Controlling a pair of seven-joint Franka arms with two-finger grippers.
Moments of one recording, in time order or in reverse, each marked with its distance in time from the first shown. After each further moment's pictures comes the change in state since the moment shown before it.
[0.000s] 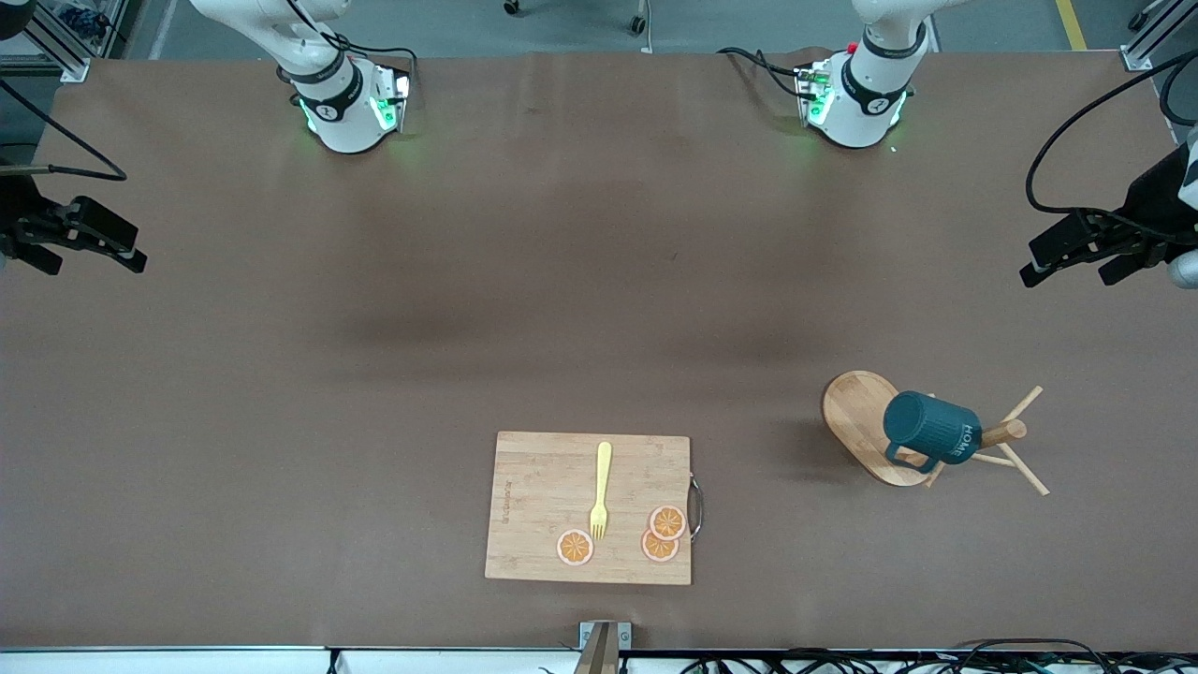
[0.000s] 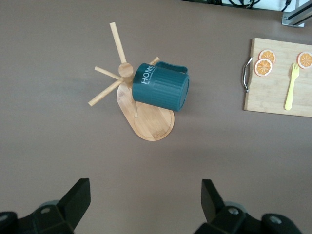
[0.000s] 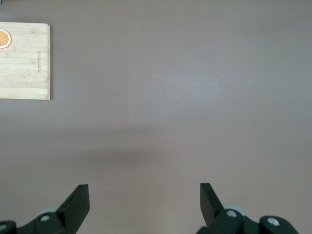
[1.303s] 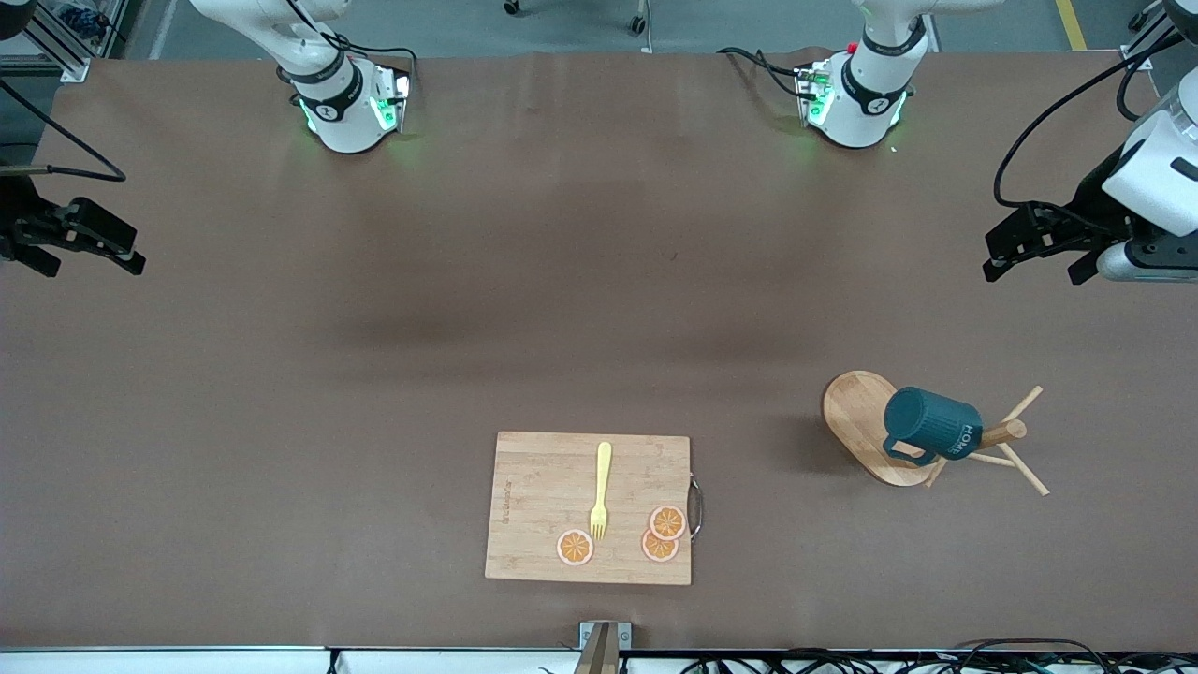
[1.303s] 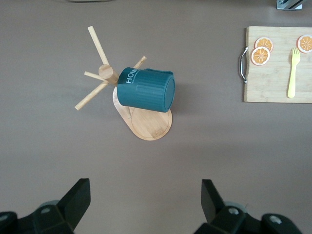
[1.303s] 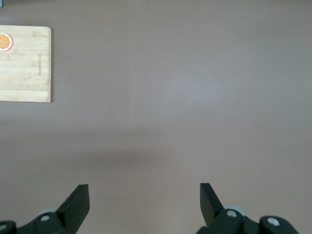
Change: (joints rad) left arm -0.340 -0.002 0.261 0.003 0.062 0.000 -0.009; right arm 0.000 0.000 0.000 0.000 0.000 0.011 0.000
